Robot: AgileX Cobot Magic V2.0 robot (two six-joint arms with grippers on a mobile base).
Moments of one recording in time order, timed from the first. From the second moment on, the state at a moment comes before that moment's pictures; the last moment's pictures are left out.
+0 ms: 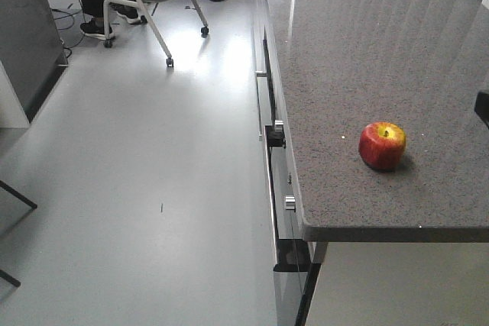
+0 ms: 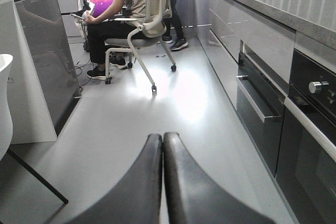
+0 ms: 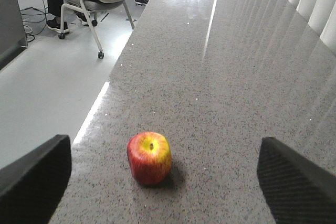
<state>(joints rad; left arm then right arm) 0.03 -0.01 0.02 -0.01 0.19 0.01 0.05 0.76 -0.81 0.06 0.43 -0.15</state>
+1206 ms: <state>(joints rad) 0.03 -0.01 0.02 -0.01 0.19 0.01 0.05 1.67 -1.34 0.31 0.55 -0.33</state>
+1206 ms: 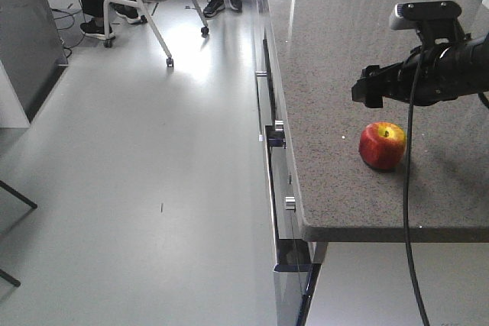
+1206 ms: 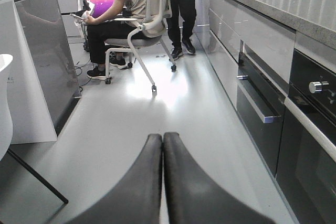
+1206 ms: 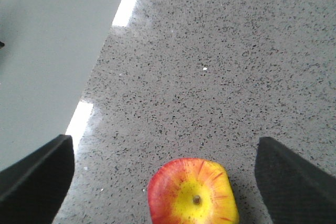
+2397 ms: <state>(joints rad) 0.03 -0.01 0.02 -0.01 0.19 0.01 0.05 1.86 -1.34 0.18 0.56 -0.23</state>
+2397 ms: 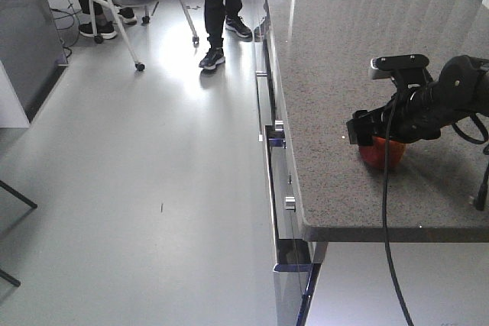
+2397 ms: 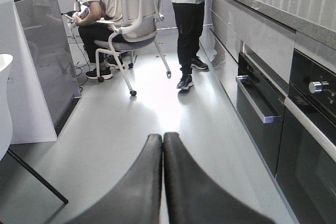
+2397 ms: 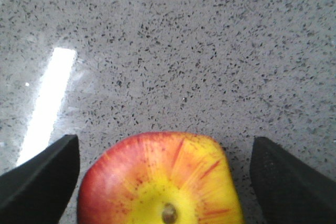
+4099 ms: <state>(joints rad) 0.03 -0.01 0.02 -0.01 0.19 0.01 0.05 1.41 -1.49 0.22 0.70 -0.23</state>
